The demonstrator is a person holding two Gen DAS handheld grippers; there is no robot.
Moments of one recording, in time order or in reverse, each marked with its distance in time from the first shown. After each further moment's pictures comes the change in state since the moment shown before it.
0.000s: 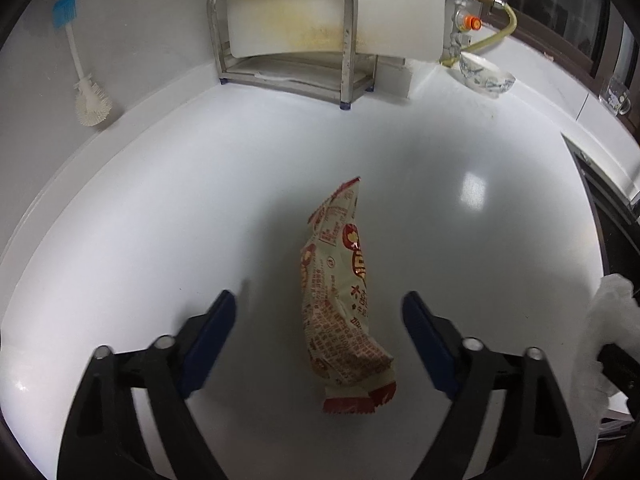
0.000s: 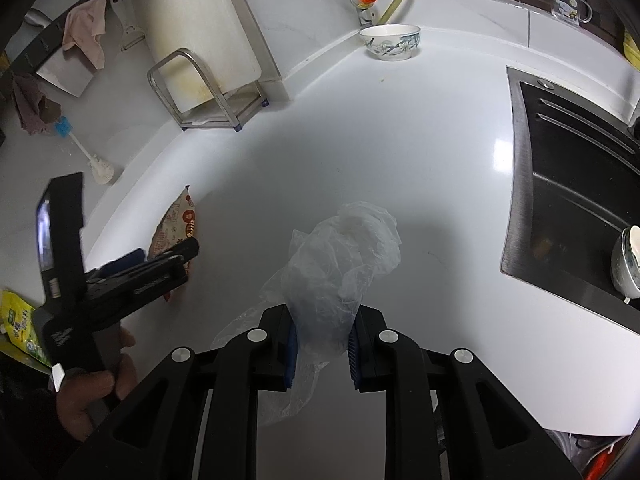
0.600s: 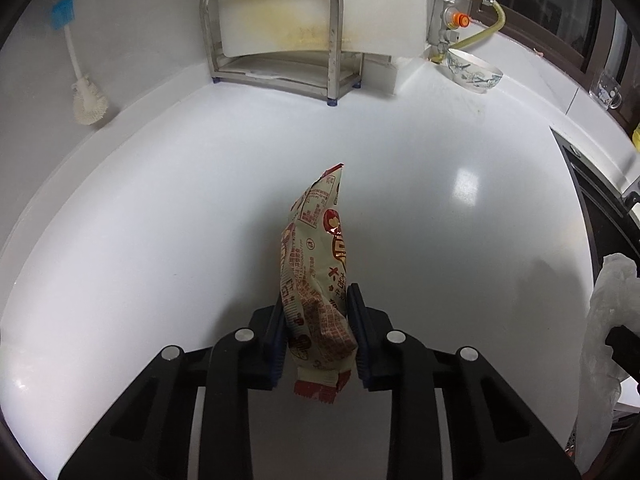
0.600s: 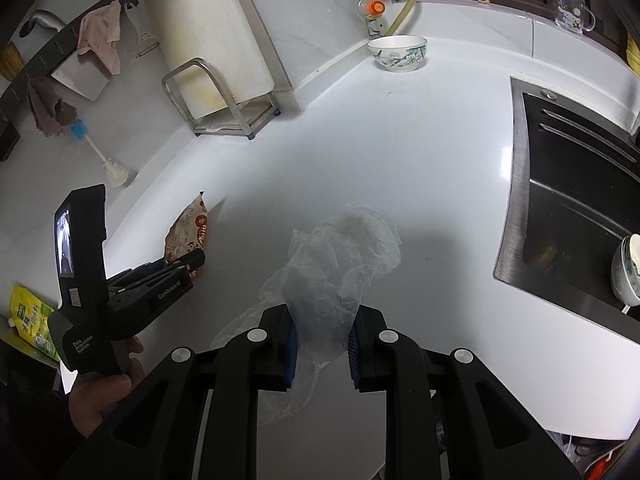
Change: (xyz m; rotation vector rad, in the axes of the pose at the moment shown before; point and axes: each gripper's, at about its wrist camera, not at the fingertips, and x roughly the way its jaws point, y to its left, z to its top) left arm -0.015 -0.004 -0.007 0.005 0.001 -0.029; right arm -0.020 0.001 0.003 -0.036 -0.012 0.027
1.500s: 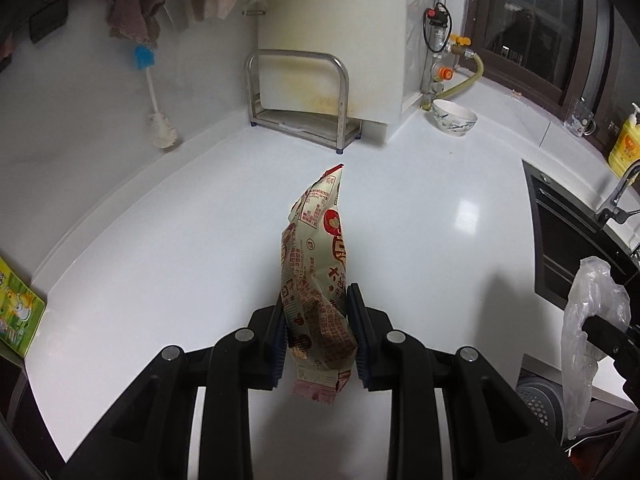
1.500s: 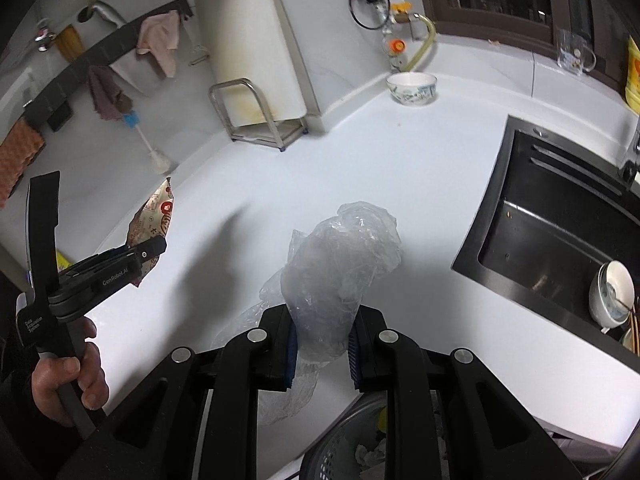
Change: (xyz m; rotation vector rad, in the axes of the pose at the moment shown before) left arm -0.127 0.001 -0.038 -0.036 -0.118 0.022; right arm -0.092 -0.002 -0.033 -0.122 -0.066 0.048
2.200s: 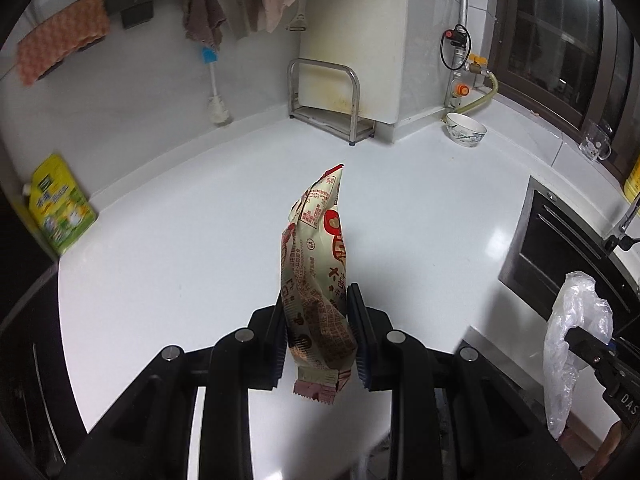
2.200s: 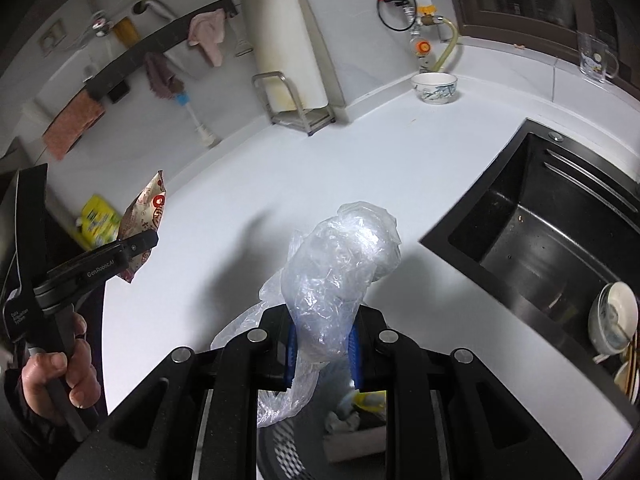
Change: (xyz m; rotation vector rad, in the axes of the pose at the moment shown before) left arm -0.091 -0.087 -0.065 -0.181 -0.025 0.175; right arm -0.057 -0.085 -0.029 -0.143 0.049 0.199
